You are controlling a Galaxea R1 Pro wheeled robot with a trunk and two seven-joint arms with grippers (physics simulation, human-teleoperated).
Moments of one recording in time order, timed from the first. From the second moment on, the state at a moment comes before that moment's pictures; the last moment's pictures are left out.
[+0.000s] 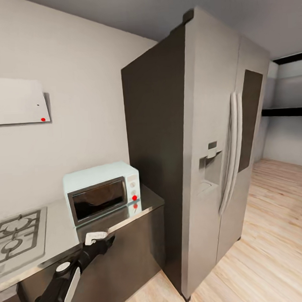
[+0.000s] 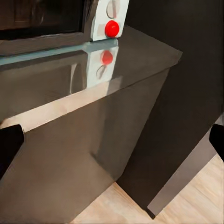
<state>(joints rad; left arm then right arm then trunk) -0.39 0.03 0.21 -0.85 0.00 0.08 -0.42 -0.31 -0.11 -0.46 0.08 0.47 -0.06 0.05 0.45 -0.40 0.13</state>
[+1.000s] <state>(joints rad) -0.04 0.08 0.20 -0.02 0.00 0.13 -0.01 -0.31 -0.11 -0.46 0.08 0.47 -0.07 0.05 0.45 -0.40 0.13</state>
